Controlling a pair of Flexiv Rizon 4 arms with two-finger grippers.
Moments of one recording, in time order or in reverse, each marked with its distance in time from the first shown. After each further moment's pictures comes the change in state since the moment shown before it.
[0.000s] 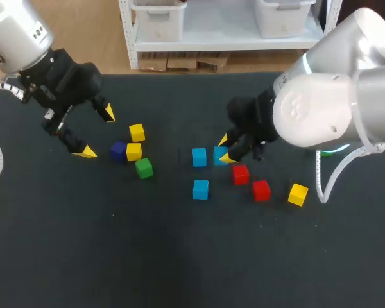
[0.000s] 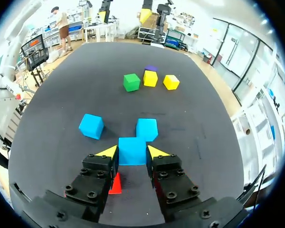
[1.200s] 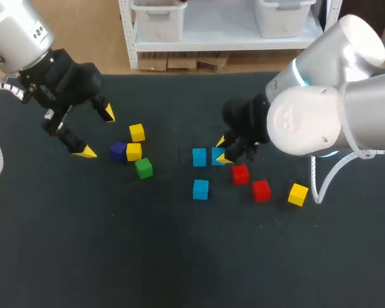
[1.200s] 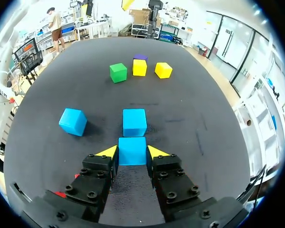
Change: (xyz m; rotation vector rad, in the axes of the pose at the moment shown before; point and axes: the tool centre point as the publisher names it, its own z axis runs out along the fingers) left arm 0.000 0.000 0.000 0.000 0.000 0.000; right arm 0.012 -0.017 0.024 0.004 0.023 0.054
